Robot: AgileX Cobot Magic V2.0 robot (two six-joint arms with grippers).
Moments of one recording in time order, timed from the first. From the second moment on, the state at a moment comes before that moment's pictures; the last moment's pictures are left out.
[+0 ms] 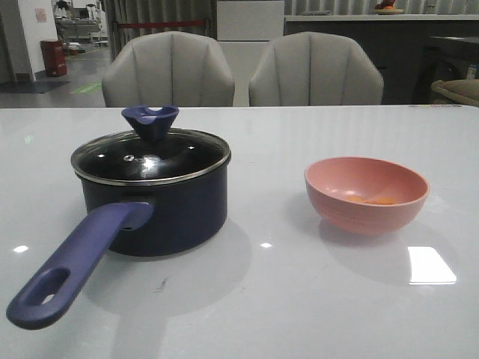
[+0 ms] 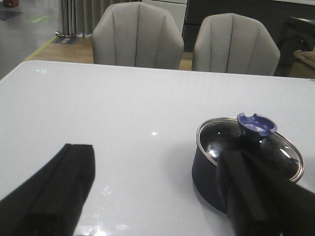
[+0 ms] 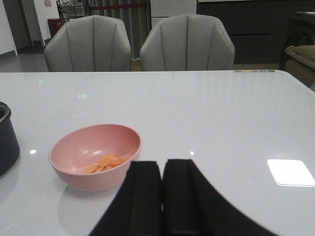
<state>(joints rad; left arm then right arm) -0.03 0.12 -0.33 -0.24 0.43 0.09 0.12 -0.01 0.03 0.05 0.08 0.05</state>
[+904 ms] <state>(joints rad) -0.03 0.75 -0.70 -0.25 0.62 0.09 0.12 -0.01 0.03 0.05 0.08 0.05</state>
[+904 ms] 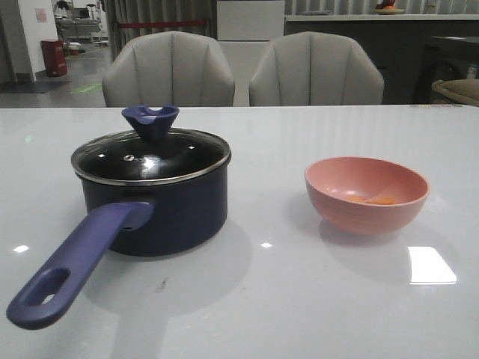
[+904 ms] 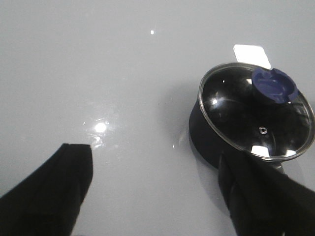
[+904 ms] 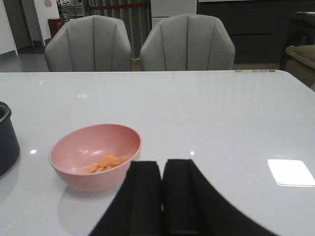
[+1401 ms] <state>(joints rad) -0.28 1.31 -1.09 -0.26 0.69 0.09 0.12 -0.01 0.03 0.05 0.08 0.05</state>
